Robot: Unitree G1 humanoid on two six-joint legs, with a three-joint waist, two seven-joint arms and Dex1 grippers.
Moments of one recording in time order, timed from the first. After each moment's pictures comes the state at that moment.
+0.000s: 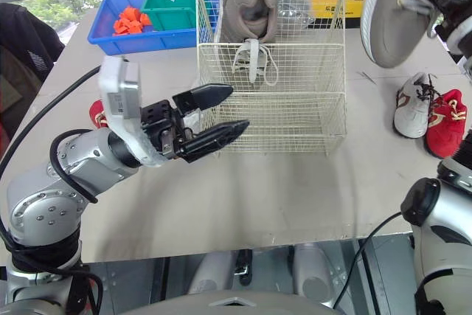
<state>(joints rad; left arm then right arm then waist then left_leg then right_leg) -0.30 0.64 0.17 -0.71 -1.19 0.71 -0.44 -0.95 -0.54 -0.53 -0.01 0.51 0.77 0.39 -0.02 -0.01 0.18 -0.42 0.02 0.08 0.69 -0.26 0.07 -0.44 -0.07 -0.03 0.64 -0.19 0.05</state>
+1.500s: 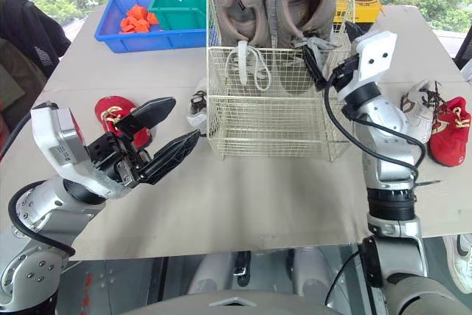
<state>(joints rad) 0.12 0.61 0.32 -0.81 -0.96 0.41 -0.53 -0.51 -0.34 -0.09 -0.16 0.31 0.20 0.41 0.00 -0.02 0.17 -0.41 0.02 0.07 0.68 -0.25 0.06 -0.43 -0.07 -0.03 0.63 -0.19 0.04</state>
